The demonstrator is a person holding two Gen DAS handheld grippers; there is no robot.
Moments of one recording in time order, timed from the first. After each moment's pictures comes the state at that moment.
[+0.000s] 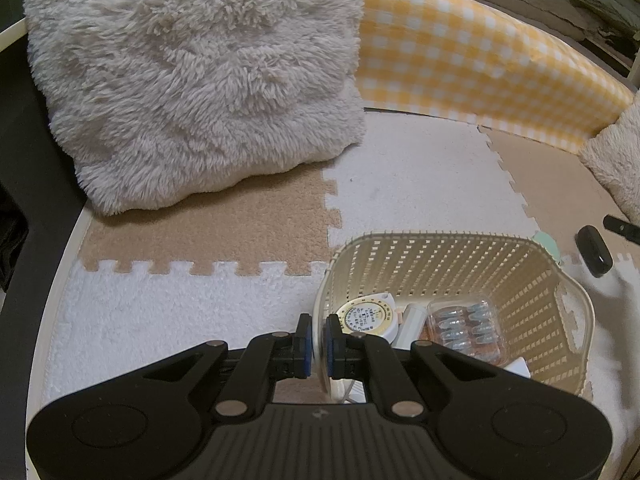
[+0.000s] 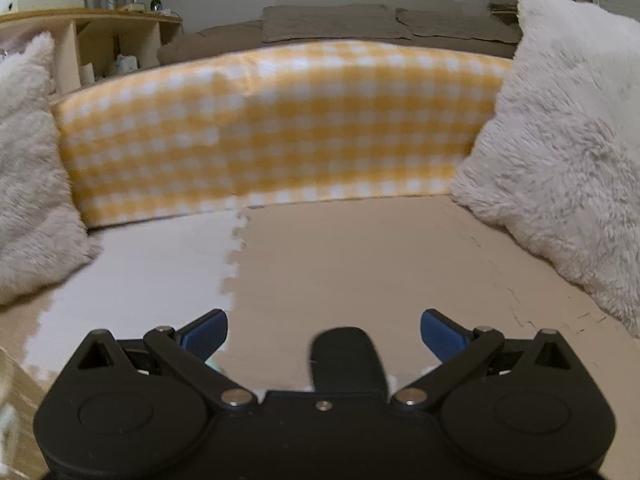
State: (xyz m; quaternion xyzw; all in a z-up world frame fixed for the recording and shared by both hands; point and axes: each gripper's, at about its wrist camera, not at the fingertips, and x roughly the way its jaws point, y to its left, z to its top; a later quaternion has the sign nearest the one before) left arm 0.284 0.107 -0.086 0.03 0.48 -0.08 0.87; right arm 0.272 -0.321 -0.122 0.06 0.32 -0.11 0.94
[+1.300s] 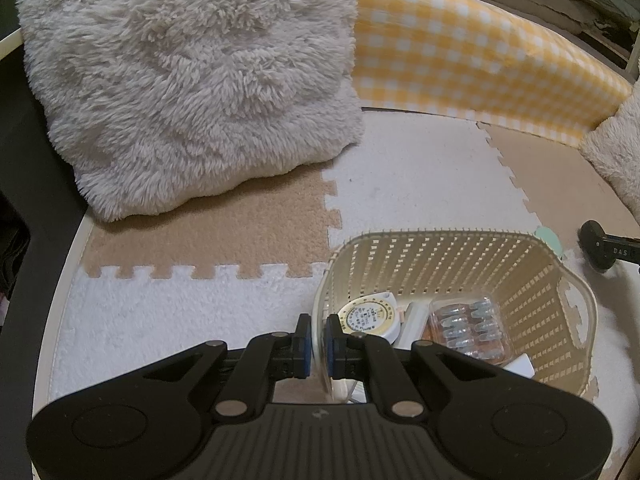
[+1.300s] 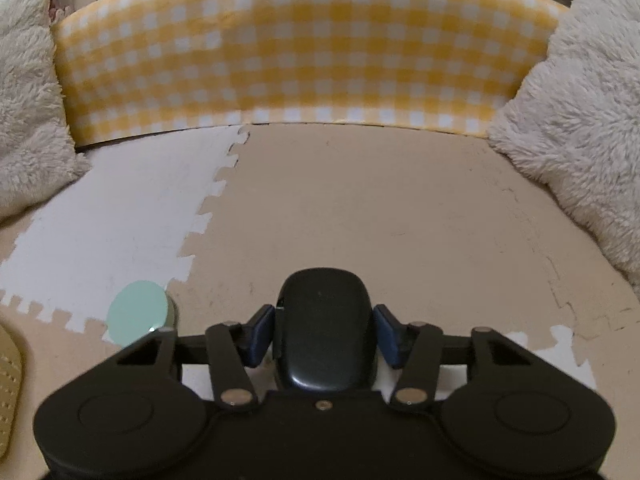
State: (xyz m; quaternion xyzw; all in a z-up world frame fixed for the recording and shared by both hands) left arm 0.284 0.107 -0.087 0.04 0.48 -0.08 0.87; right arm 0.299 -0.338 -0.164 0.03 0.40 -0.05 0.91
